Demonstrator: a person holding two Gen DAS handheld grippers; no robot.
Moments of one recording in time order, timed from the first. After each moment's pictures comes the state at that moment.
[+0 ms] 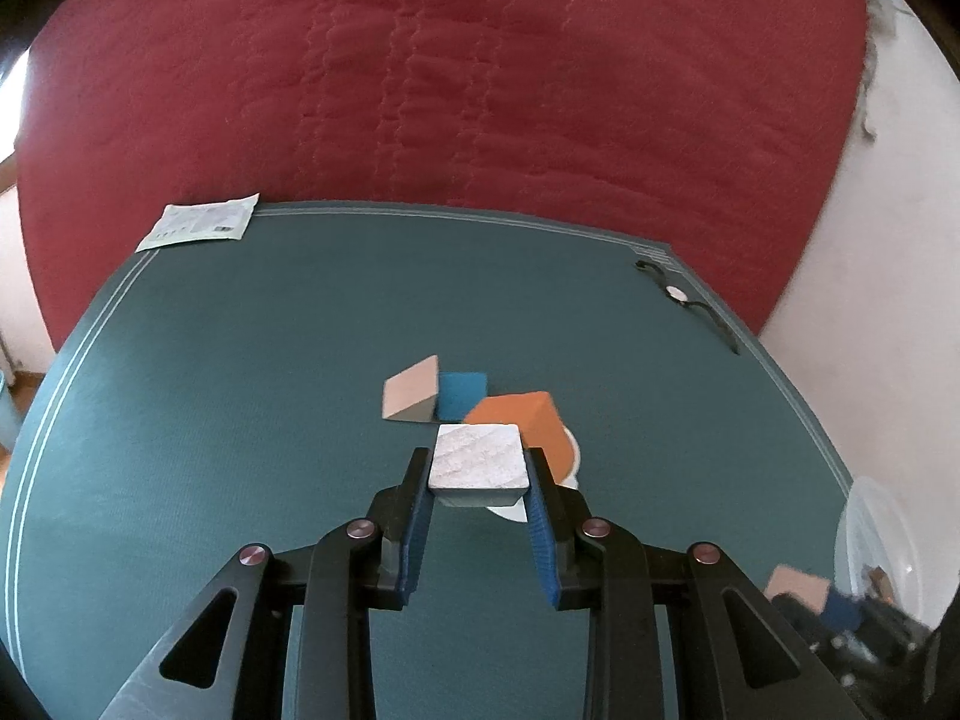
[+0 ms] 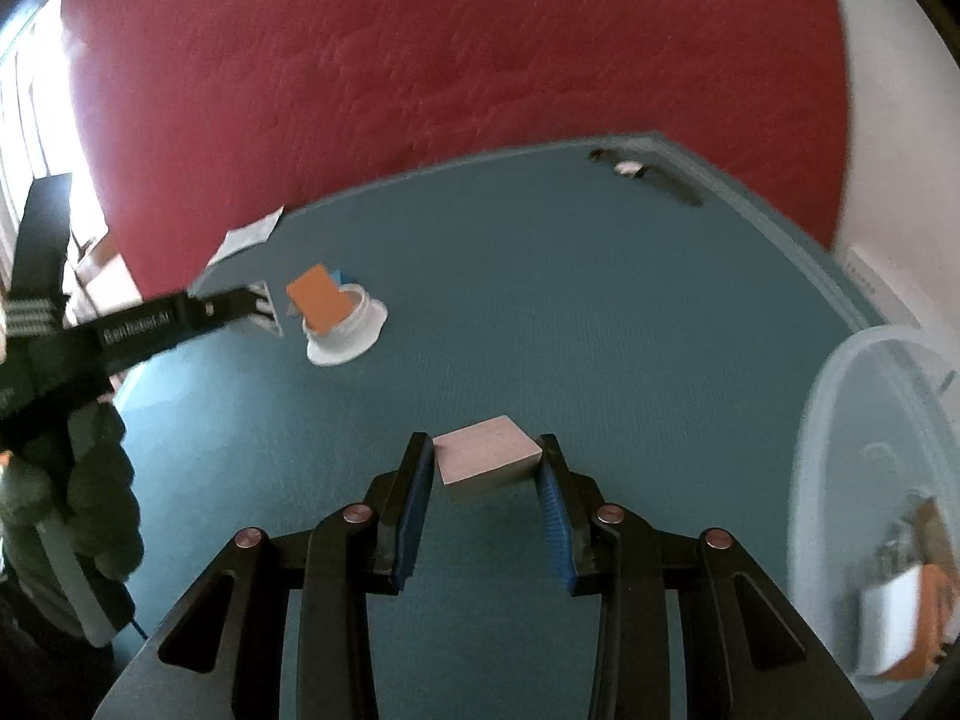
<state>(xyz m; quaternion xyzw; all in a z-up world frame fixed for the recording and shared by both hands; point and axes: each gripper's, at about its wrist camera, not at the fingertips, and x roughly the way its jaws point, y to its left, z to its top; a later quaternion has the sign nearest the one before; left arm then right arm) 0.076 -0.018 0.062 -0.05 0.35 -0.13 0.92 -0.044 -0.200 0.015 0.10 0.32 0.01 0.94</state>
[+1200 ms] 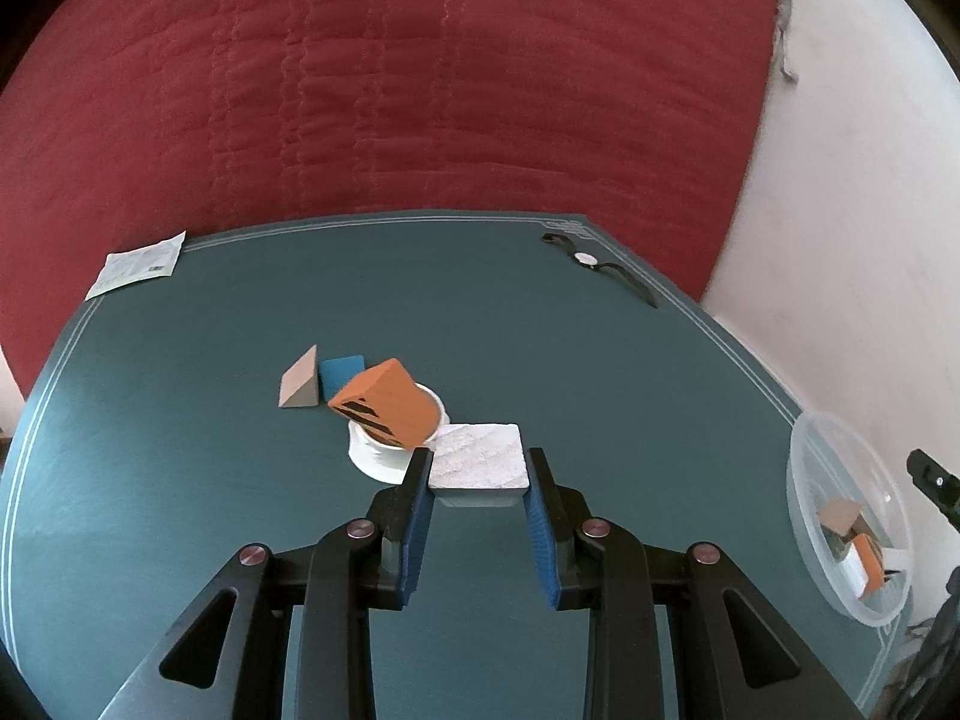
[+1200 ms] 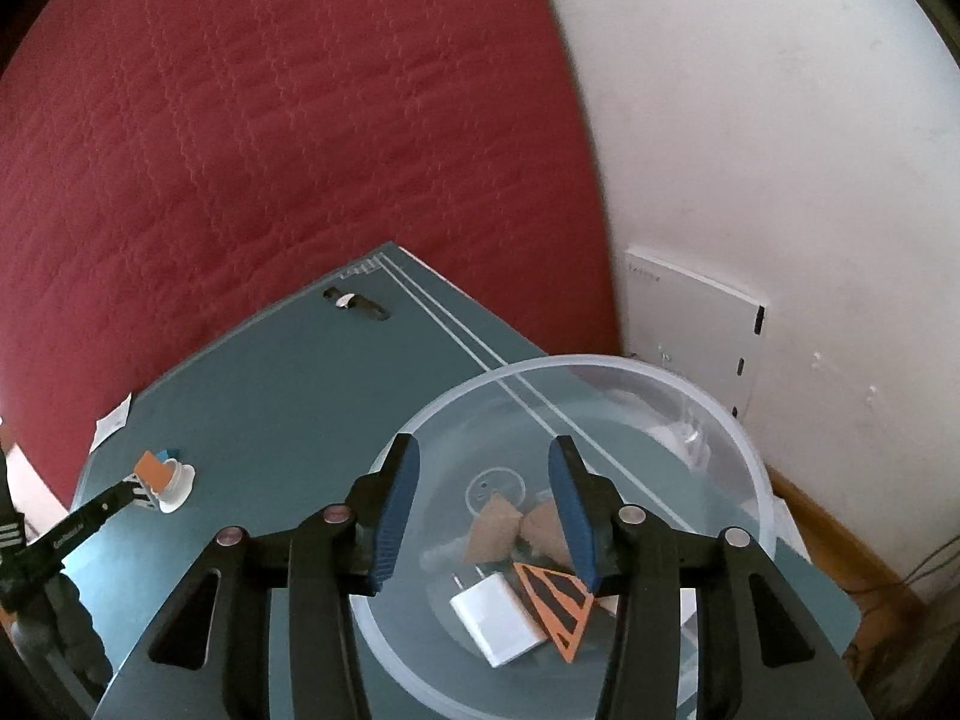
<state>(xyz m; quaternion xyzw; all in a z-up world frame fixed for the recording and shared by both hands) 0.037 -0.069 0.066 0.00 0.34 -0.20 0.92 -0.162 -0.346 0.057 0.20 0.22 -0.21 0.93</state>
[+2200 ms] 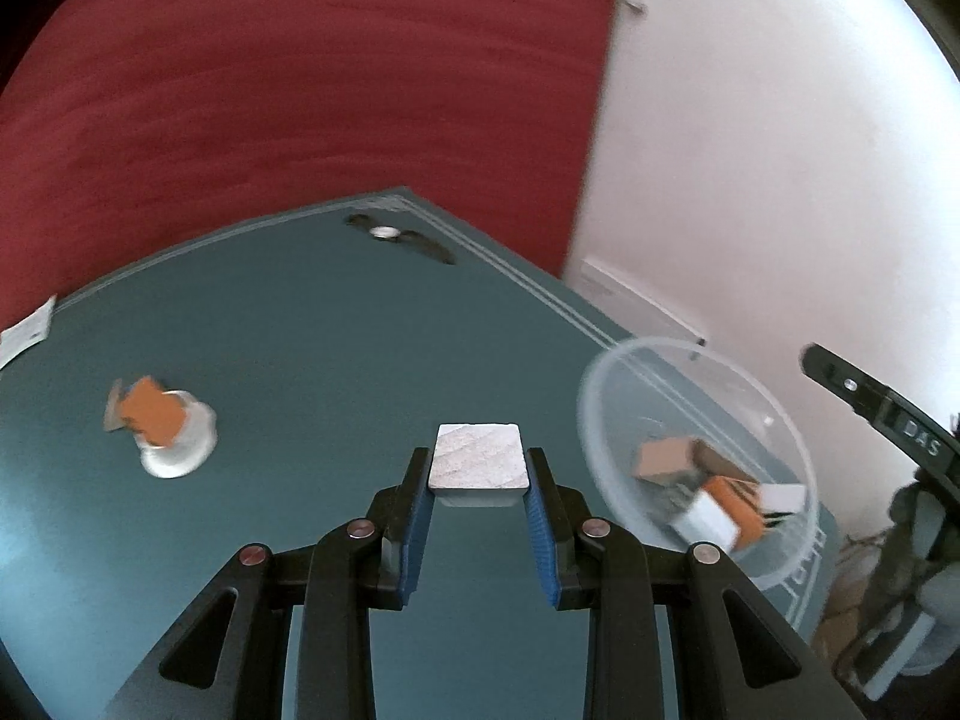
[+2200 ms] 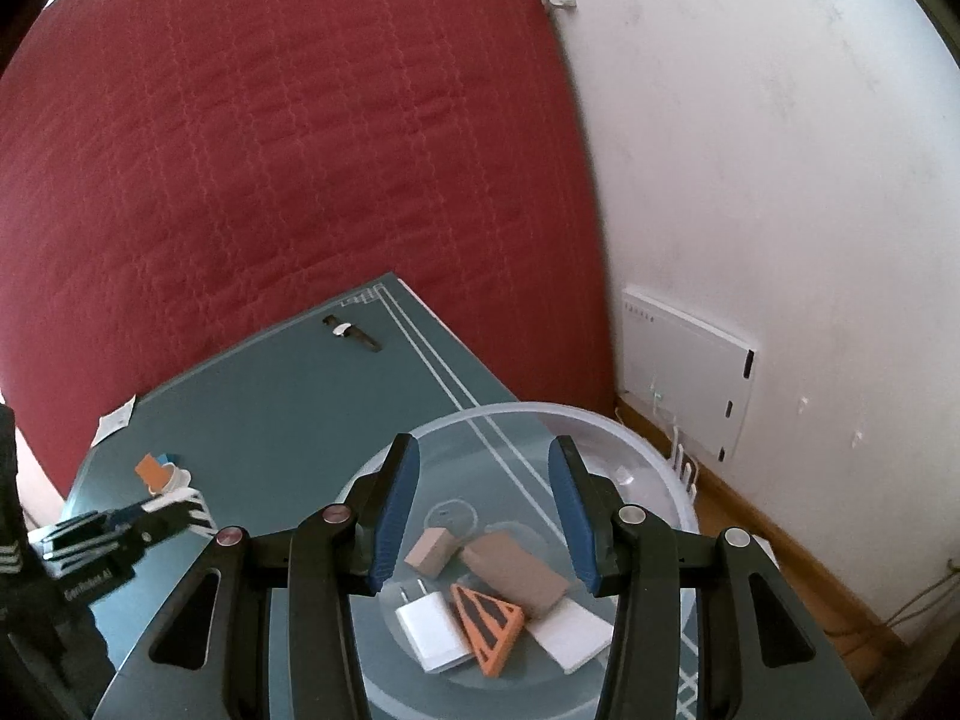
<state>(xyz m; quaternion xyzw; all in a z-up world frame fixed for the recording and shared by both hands) -0.030 -0.189 0.078 0.07 0.35 -0.33 0.88 -0.187 -0.369 0.073 0.17 0.19 -0.20 0.95</state>
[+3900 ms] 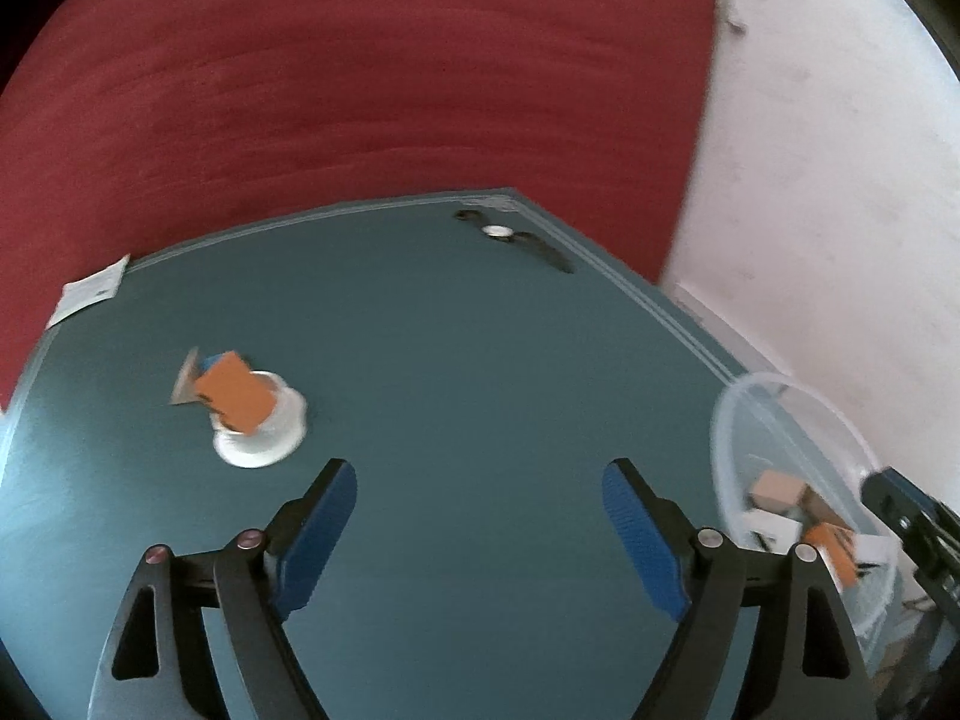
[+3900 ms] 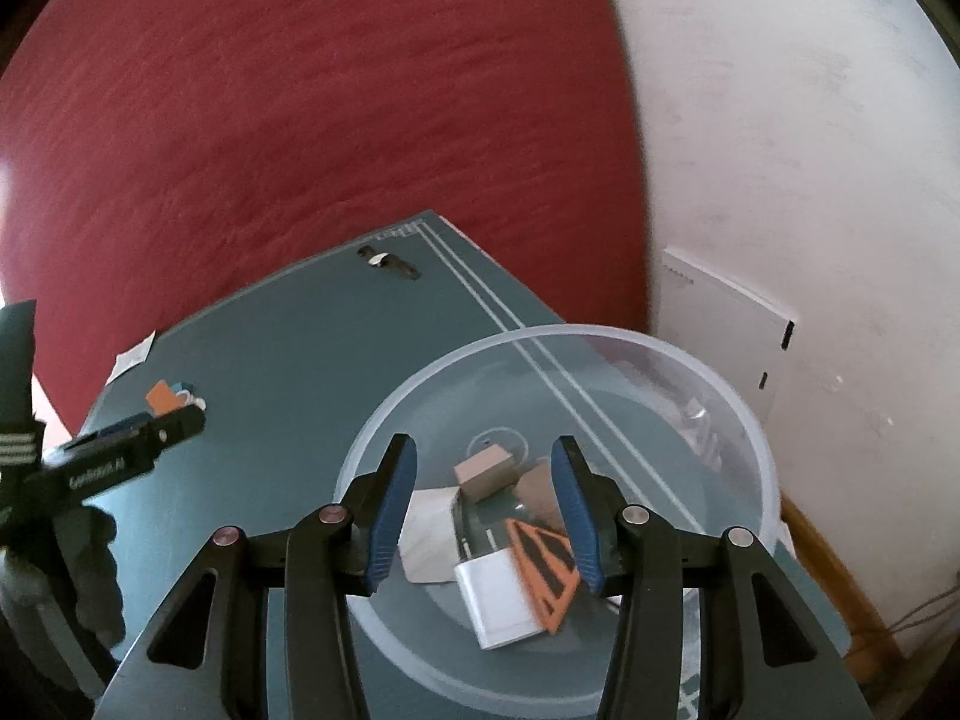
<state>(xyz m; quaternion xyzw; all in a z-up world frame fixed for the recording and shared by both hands) 0.013 -0.150 0.062 0.04 0.35 -0.21 0.91 -0.173 -0.342 0.037 0.15 0.25 -0.15 0.95</state>
